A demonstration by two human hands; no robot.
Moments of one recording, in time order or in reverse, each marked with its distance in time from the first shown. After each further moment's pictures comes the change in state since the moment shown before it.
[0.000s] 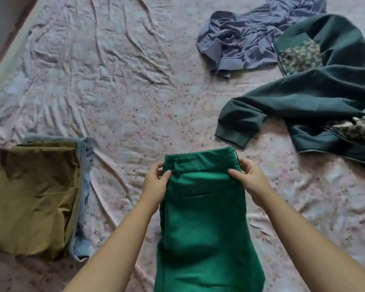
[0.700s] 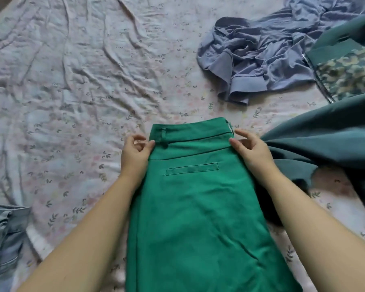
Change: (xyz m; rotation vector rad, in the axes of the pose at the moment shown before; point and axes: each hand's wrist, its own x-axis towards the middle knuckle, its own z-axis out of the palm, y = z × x) left_hand 0.255 0.066 0.021 0.111 0.200 0.297; right_hand 0.257 -0.039 0.010 -0.173 0.127 -0.254
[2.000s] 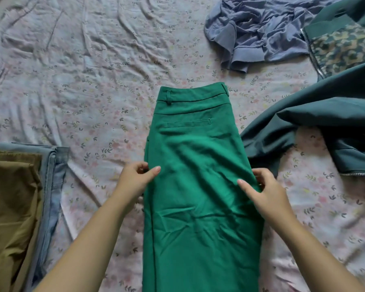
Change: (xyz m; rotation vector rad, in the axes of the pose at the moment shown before) left_hand -0.164 -0.021 -0.064 0.049 -0.157 -0.307; right_hand -0.206 0.018 -0.028 -0.330 -0.013 0.102
